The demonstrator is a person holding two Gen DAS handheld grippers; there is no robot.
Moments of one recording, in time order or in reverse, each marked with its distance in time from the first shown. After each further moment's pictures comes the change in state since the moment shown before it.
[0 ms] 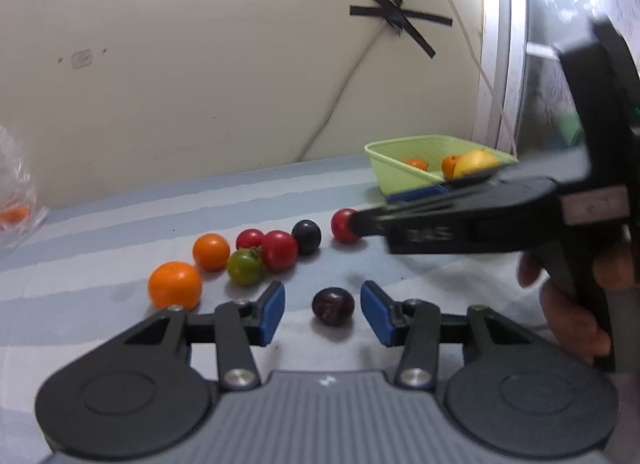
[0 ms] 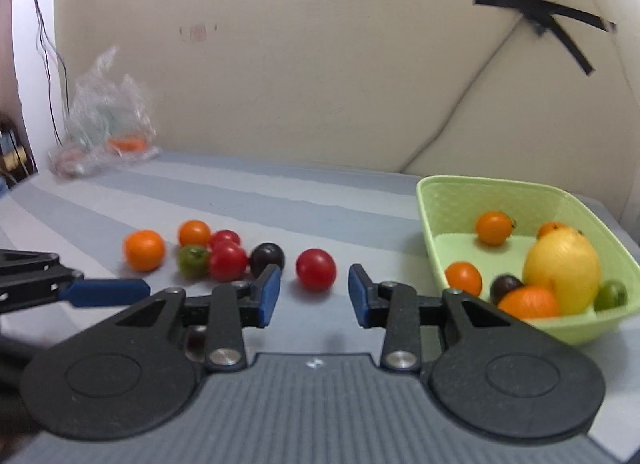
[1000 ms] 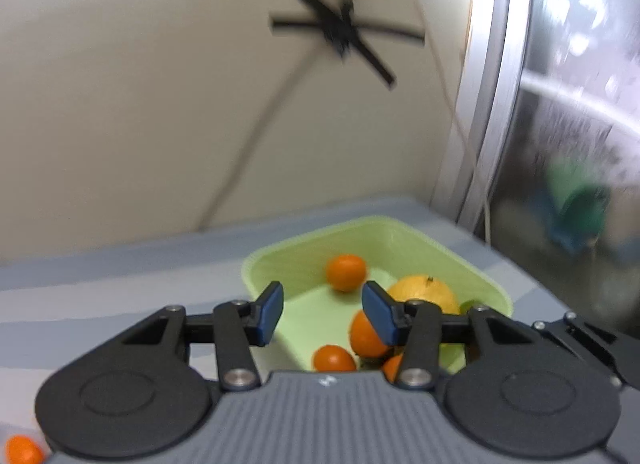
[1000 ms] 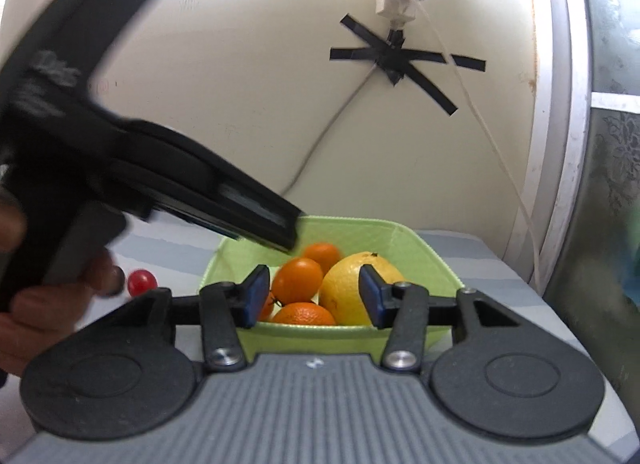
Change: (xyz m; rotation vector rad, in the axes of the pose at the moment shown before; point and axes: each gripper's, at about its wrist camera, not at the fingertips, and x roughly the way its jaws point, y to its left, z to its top) left arm 0.090 -0.070 0.124 -0.064 -0.021 -0.112; right arm -0.068 -0.080 -0.030 0.029 -0.222 -0.250
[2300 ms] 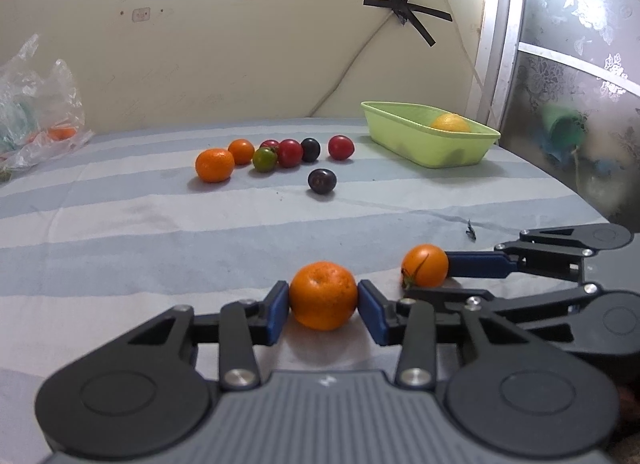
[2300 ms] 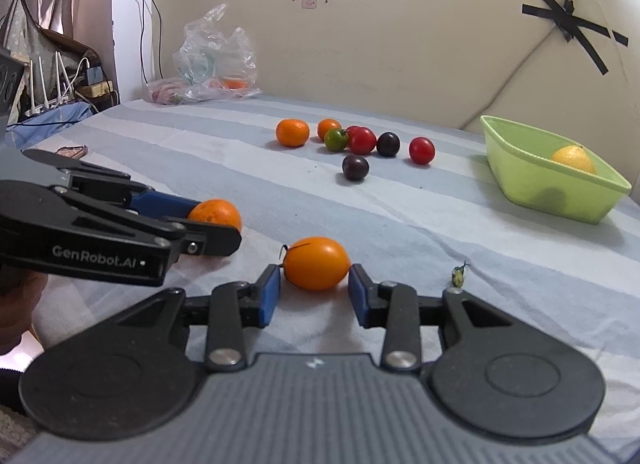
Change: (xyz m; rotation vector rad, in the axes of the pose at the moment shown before) left arm -0.196 0.052 -0.184 -0.051 0.067 0.118; right arm -0.093 0.129 -0.056 -0.118 0.234 0.379
